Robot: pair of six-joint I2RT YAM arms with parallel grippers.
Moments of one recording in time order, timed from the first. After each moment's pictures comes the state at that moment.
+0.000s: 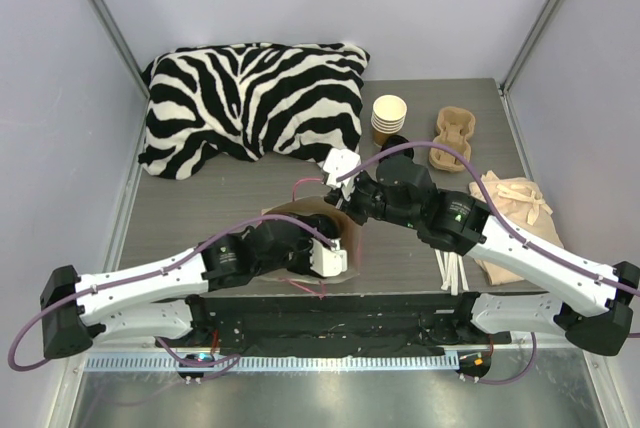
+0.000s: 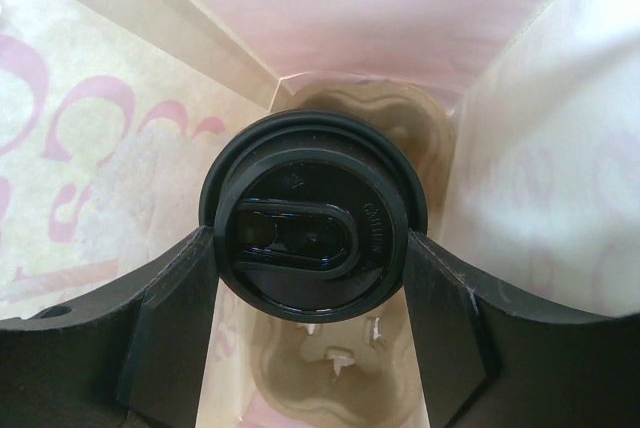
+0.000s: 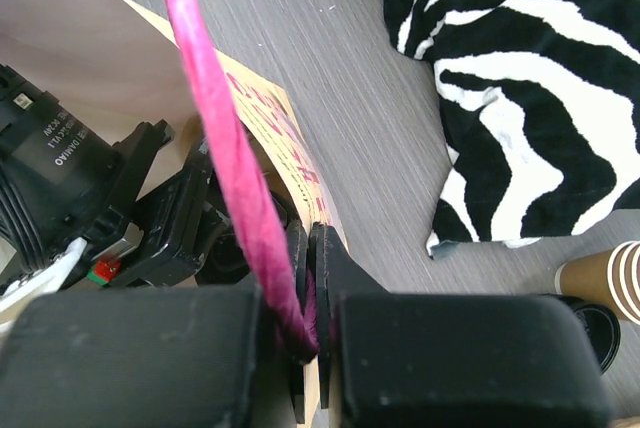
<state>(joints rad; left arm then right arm) -1.17 1.02 0.75 -0.31 -0.15 0.70 1.03 1.12 1.20 -0.44 0.01 -0.24</state>
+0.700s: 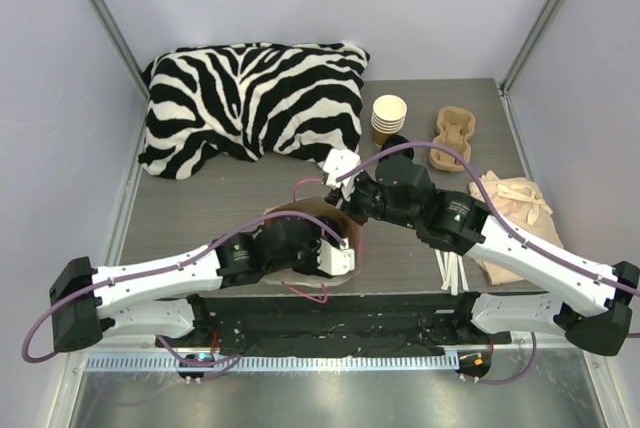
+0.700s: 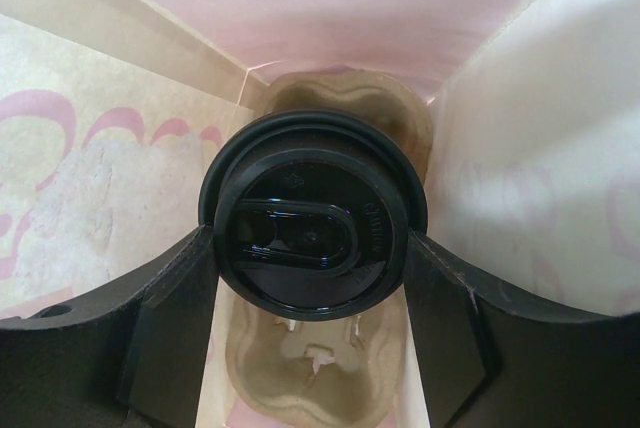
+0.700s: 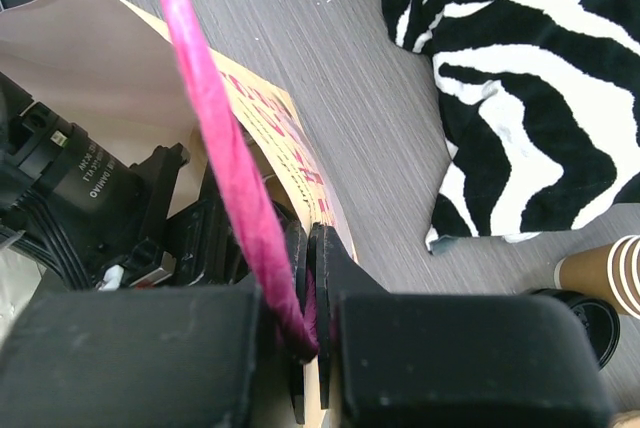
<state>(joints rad) -1.17 1.11 0.75 -0.28 -0.15 0.68 1.03 1.12 1.19 -0.44 0.01 -0.24</state>
